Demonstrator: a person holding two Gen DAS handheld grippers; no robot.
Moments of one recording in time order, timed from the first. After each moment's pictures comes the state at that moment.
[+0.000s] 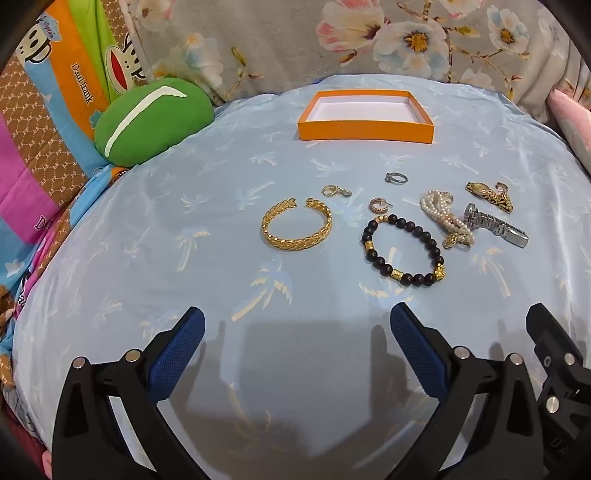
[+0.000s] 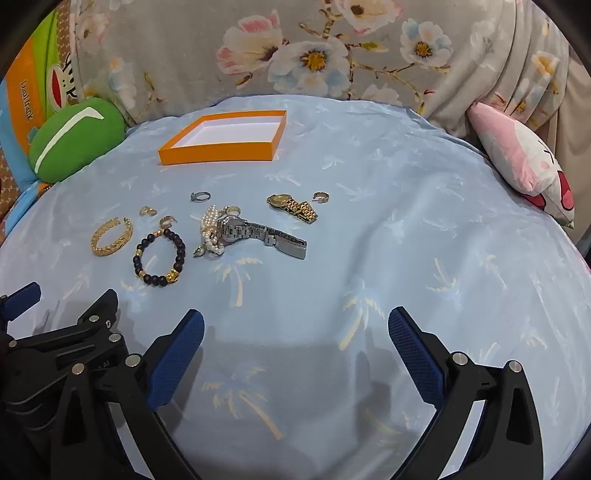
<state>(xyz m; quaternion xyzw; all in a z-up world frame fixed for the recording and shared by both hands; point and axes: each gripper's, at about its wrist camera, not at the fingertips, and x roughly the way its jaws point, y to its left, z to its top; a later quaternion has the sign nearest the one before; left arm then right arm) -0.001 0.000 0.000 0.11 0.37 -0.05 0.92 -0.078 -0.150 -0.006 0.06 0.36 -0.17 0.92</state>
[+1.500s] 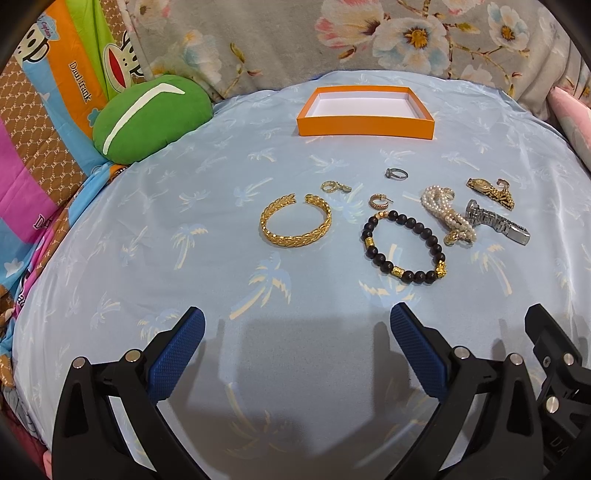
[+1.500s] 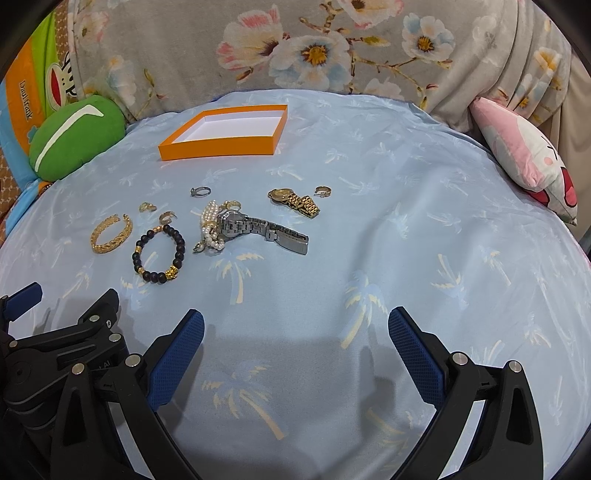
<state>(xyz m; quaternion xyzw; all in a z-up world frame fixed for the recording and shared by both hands) 0.002 -0.001 -0.004 0.11 0.38 -0.05 0.92 -0.080 -0.153 -0.007 0.07 0.37 -0.17 0.91</state>
